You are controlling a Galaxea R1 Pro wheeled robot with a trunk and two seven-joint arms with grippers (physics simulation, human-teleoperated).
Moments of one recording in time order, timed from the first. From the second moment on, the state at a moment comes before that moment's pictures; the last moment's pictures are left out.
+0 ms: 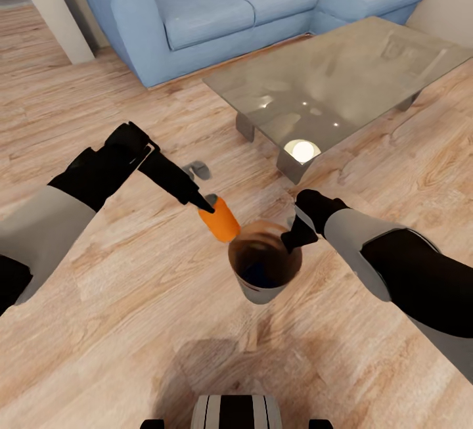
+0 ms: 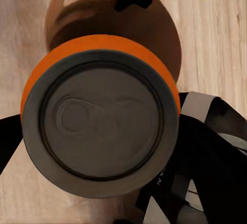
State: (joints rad) left arm -1.49 0.21 -0.68 -0.93 -0.18 1.05 -1.57; right arm -1.50 0.10 0.47 0.02 -0.08 1.05 0.30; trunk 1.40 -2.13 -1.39
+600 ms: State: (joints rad) left arm -1.47 0.03 -0.71 -0.93 -0.35 1.05 -1.57; right arm -1.51 0.15 0.46 0.01 -0.07 1.04 0.29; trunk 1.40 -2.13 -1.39
